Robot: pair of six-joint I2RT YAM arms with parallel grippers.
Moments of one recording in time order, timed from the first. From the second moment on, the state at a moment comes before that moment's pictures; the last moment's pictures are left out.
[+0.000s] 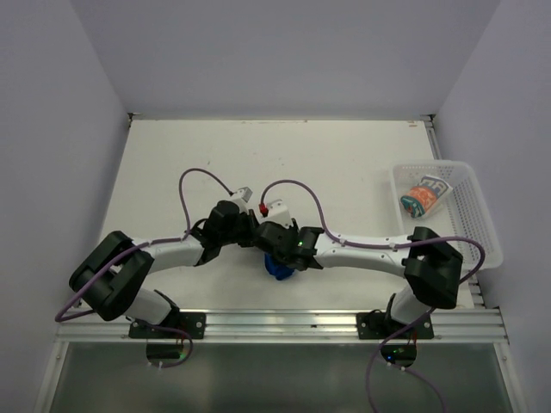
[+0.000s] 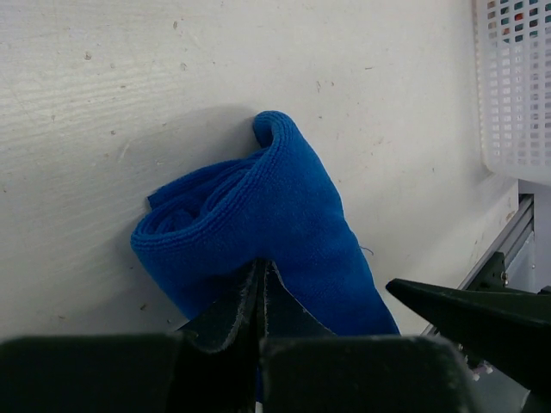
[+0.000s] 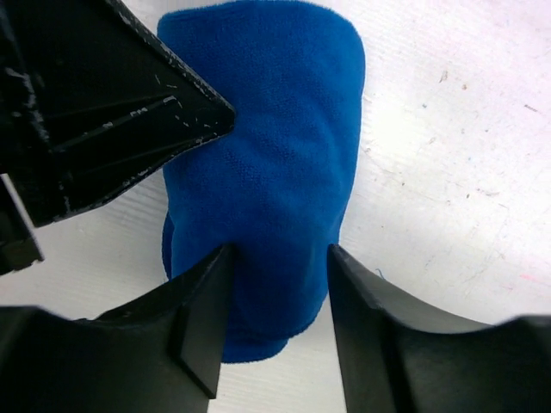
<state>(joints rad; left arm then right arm) -0.64 1.45 0.50 0.34 0.22 -0.76 1.17 1.64 1.08 -0.56 0.55 0.64</state>
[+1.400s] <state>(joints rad) -0.64 1.43 0.49 0.34 0.21 -0.76 1.02 1.65 0.90 -0.20 0.25 0.67</state>
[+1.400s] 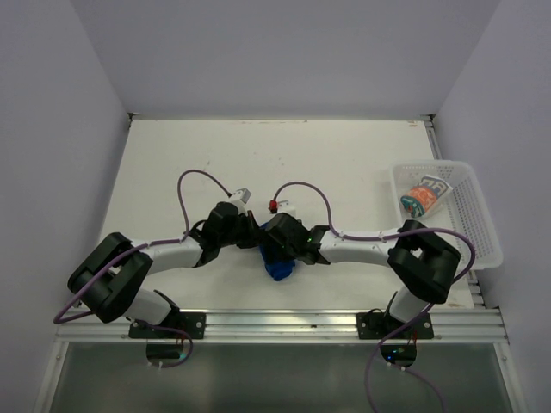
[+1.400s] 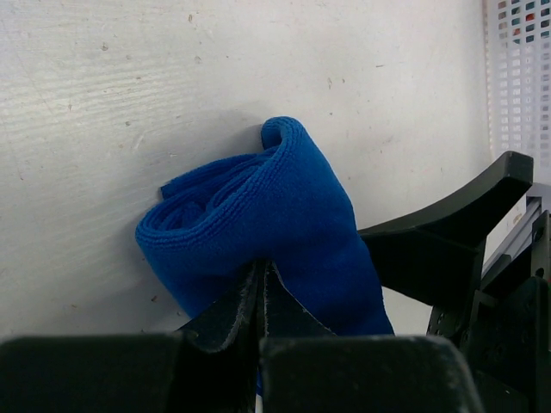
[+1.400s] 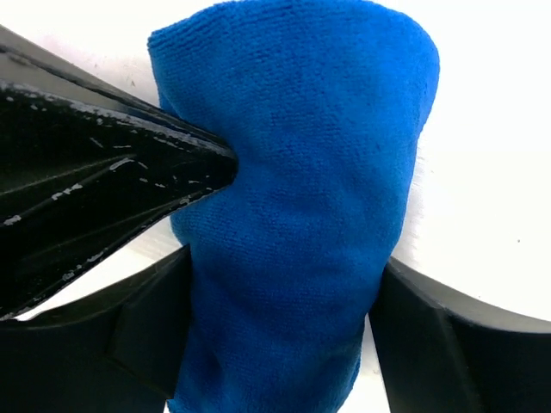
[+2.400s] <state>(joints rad) -0.39 1.26 1.08 -0.19 0.15 -0.49 0.86 1.25 0.83 -0.37 0.32 0.66</state>
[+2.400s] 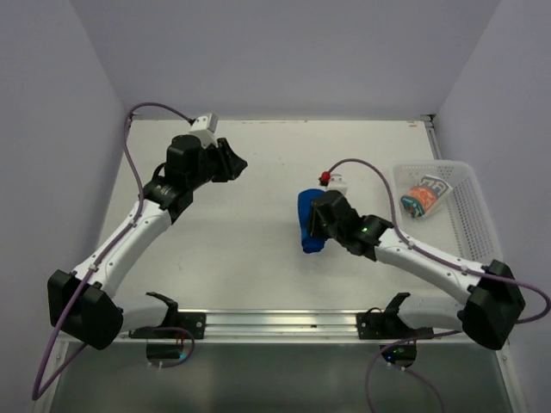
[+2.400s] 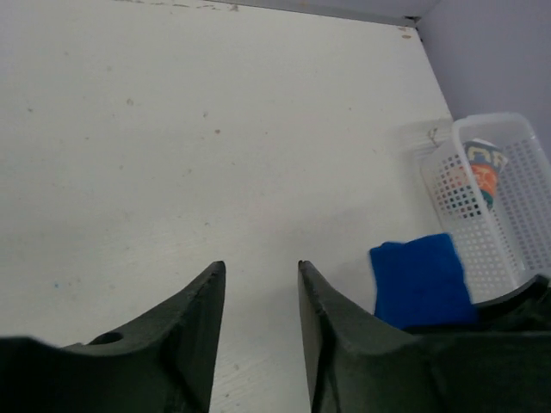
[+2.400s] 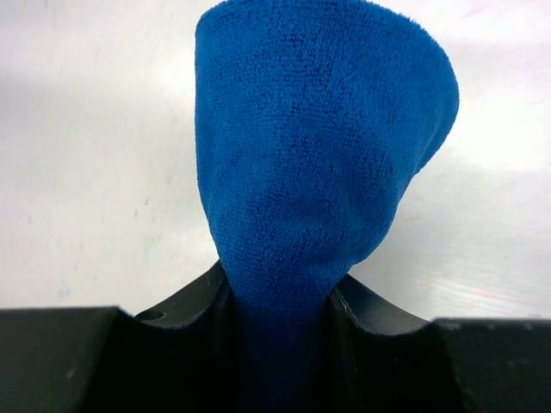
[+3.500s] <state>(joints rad) -0.39 1.11 0.85 -0.28 0.04 -0.35 -0.34 0.92 0.86 -0.63 0.25 0.51</state>
